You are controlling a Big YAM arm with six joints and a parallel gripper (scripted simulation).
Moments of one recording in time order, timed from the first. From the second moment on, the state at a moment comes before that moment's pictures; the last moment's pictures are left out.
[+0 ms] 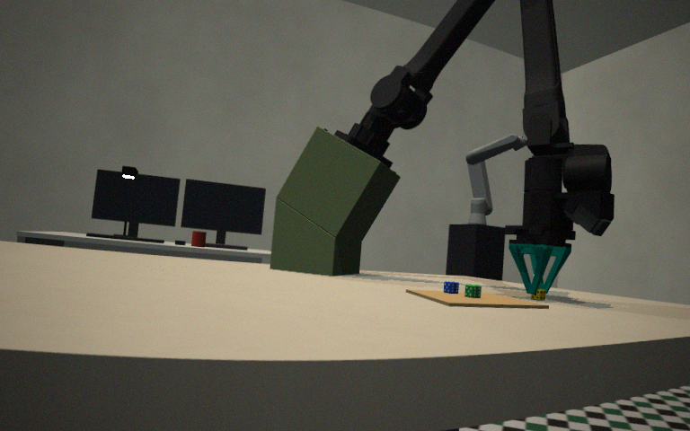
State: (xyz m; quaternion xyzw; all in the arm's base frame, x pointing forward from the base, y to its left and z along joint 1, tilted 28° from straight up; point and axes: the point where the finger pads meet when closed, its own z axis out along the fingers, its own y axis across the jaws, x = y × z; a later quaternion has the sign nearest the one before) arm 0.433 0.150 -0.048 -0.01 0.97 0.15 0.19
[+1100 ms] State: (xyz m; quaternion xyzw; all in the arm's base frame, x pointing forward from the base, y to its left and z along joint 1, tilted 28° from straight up) arm 0.435 0.151 -0.054 0.00 0.97 0.15 0.19
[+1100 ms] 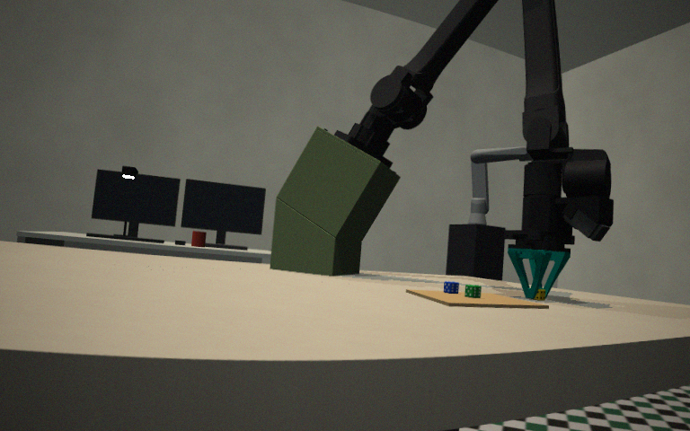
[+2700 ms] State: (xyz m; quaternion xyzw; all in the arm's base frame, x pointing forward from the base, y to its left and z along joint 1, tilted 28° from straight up) arm 0.435 0.151 -0.054 0.00 0.97 0.15 0.19
